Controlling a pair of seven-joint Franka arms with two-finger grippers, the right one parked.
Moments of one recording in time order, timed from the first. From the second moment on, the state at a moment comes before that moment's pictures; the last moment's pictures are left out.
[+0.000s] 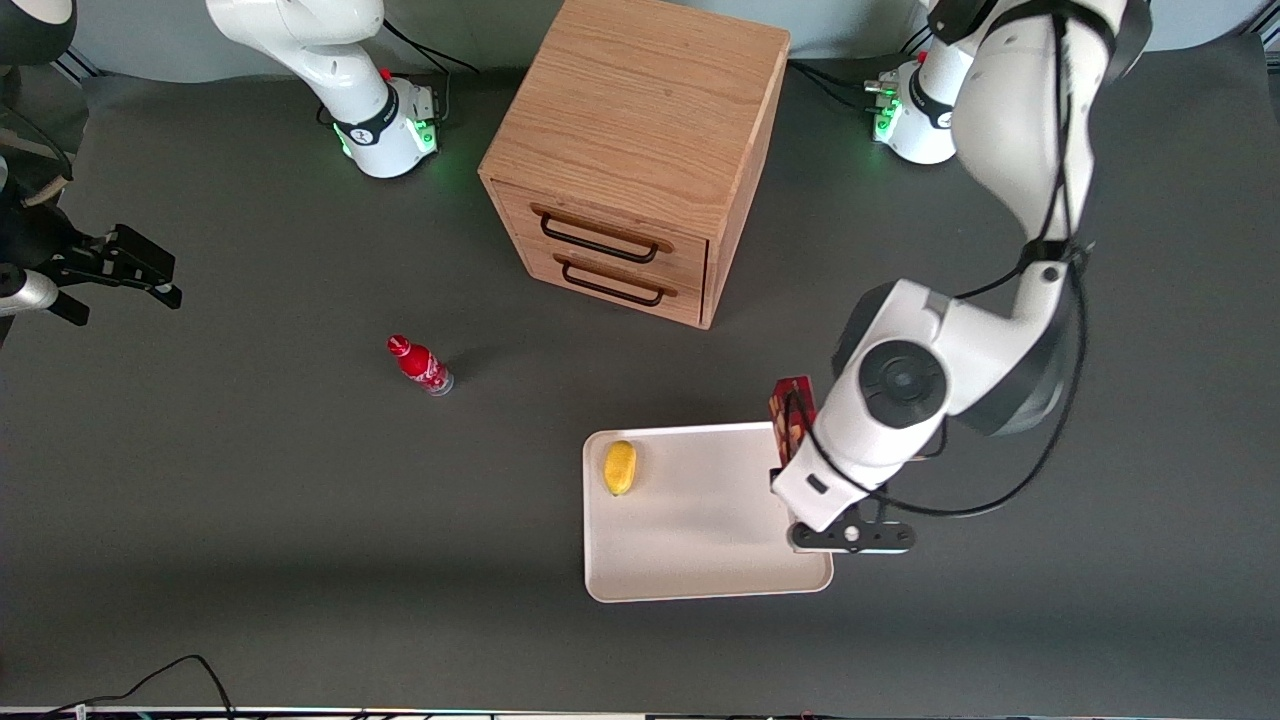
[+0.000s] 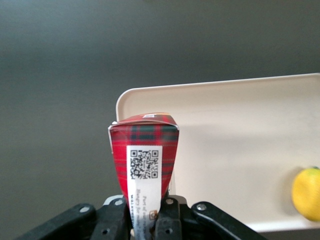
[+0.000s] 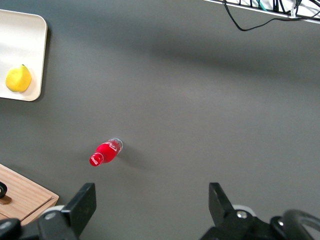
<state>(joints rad) -0.32 0.83 -0.20 -1.08 0.23 2.01 -0.51</state>
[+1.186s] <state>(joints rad) -0.33 0.98 -0.20 -1.06 0.33 2.17 -0.54</state>
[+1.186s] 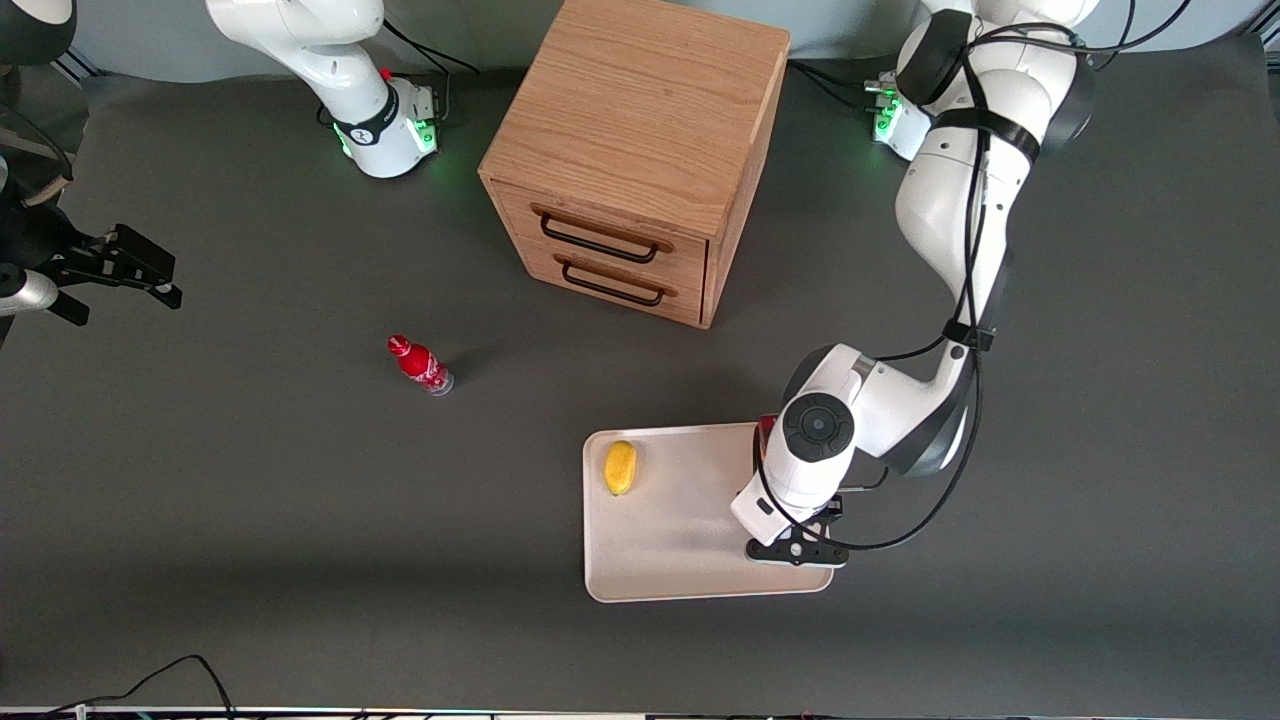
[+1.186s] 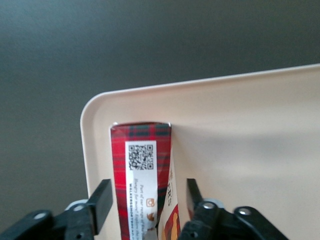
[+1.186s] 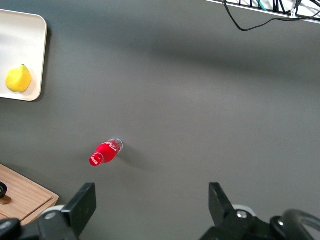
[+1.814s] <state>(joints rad) -0.18 0.62 -0.20 -1.08 0.22 1.70 -0.31</state>
